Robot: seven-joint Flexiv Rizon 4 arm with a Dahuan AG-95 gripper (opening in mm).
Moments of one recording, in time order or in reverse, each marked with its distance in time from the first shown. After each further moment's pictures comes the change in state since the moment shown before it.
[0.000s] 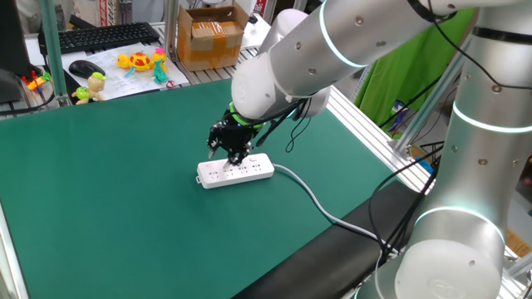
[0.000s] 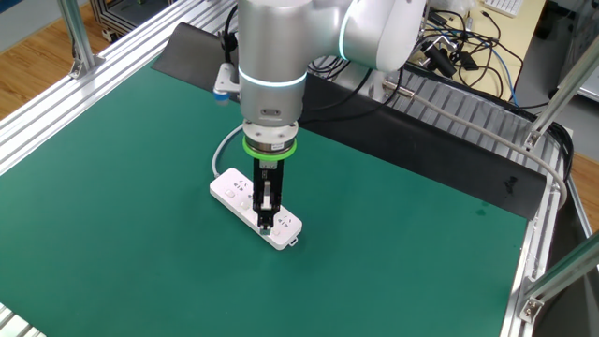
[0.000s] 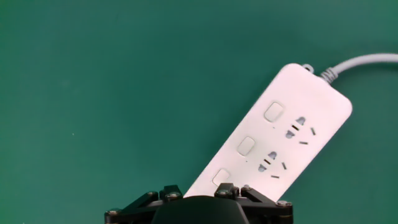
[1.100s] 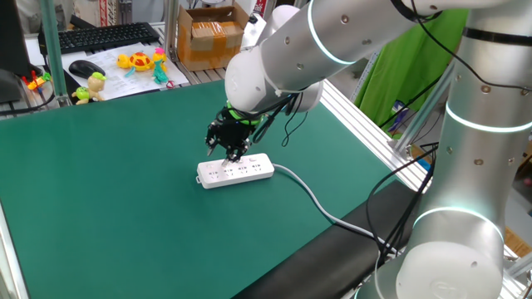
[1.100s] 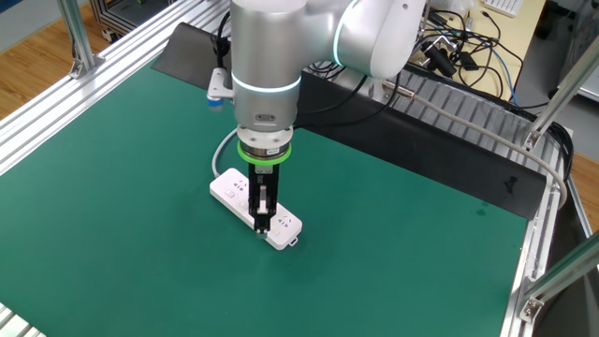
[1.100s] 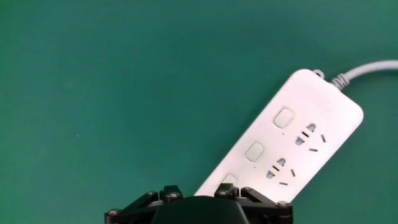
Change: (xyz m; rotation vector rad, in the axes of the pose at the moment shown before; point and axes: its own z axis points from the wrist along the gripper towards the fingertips) arm -0.007 0.003 0.003 0.010 0.005 -0.037
